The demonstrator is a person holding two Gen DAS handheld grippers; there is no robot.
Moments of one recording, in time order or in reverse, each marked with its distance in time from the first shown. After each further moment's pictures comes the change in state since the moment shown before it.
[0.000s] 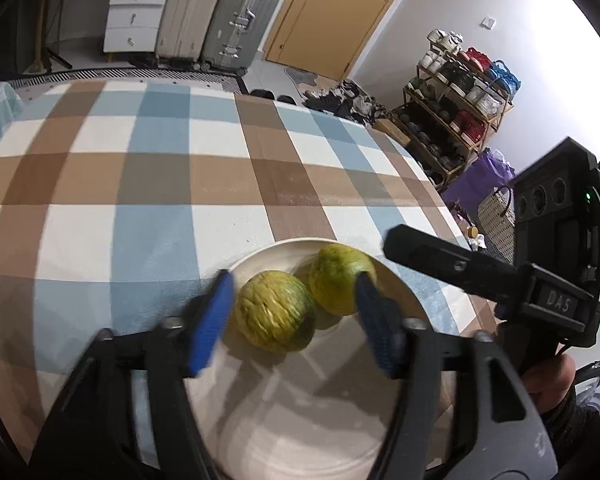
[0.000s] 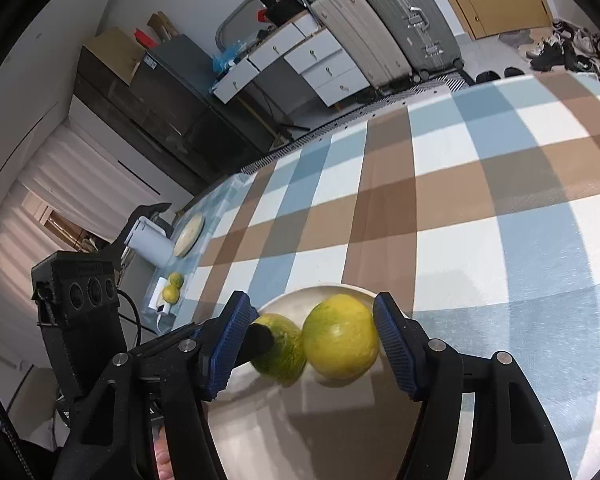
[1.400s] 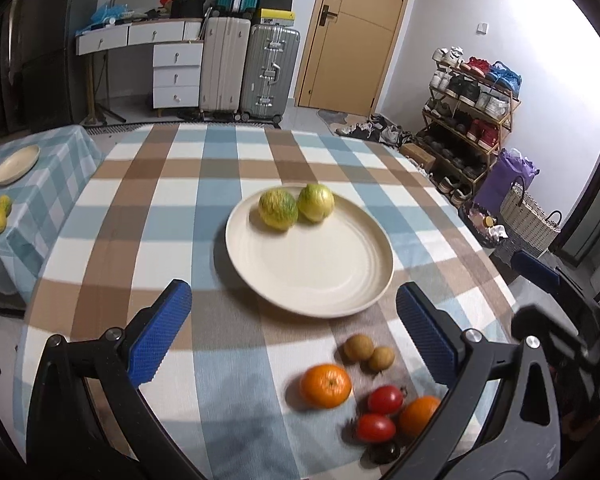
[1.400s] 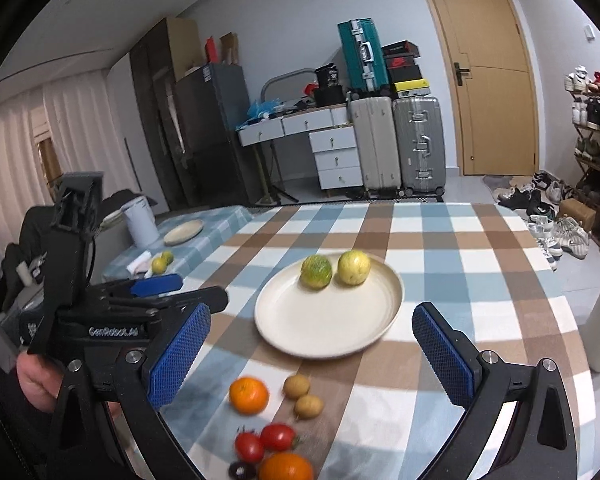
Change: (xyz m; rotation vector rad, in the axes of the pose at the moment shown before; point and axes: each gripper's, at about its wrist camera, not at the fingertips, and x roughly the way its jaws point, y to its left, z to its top) left arm -0.183 -0.079 -0.151 0.088 -0.161 0.198; right arm -0.184 0.120 -0.181 -0.396 -0.308 -0.216
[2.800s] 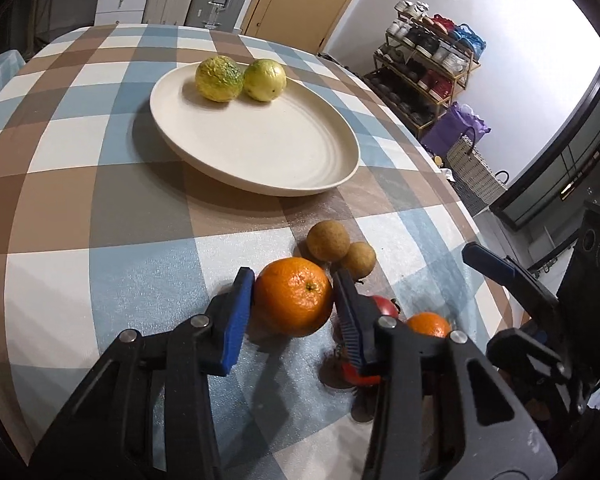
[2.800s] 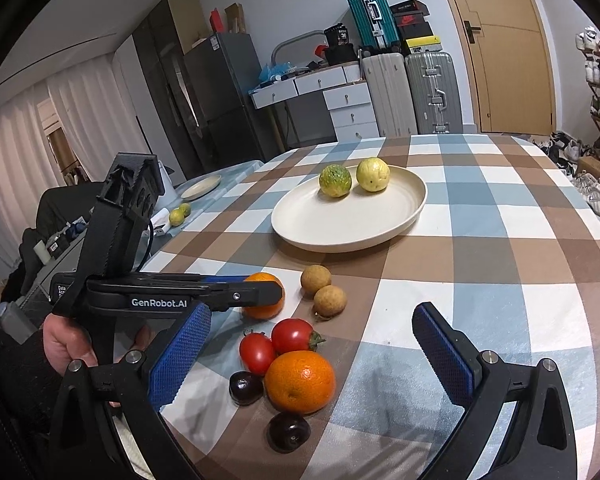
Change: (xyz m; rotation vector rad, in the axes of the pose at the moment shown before) left arm 0.080 0.007 -0.063 -0.031 0.240 -0.275; right arm 0.015 -0.005 -0.081 0.047 0.130 0.080
